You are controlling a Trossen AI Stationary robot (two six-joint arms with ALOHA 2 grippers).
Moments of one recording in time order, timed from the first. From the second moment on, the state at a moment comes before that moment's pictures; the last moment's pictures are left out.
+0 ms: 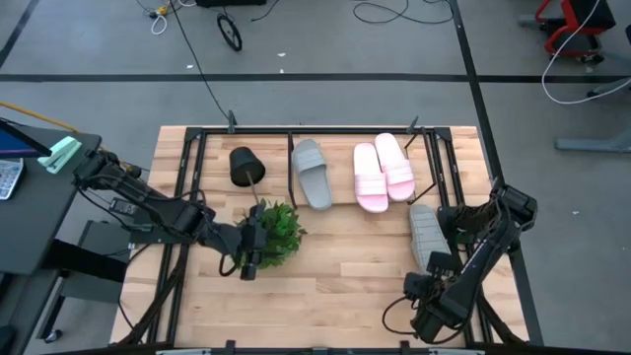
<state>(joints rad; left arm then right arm) -0.48 1.19 0.89 -0.23 -0.39 -0.16 0.95 1.76 1.23 -1.35 0.04 1.27</state>
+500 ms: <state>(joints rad) -0.48 1.19 0.88 -0.19 -0.40 -0.14 0.94 1.76 1.05 -1.22 0.03 1.29</state>
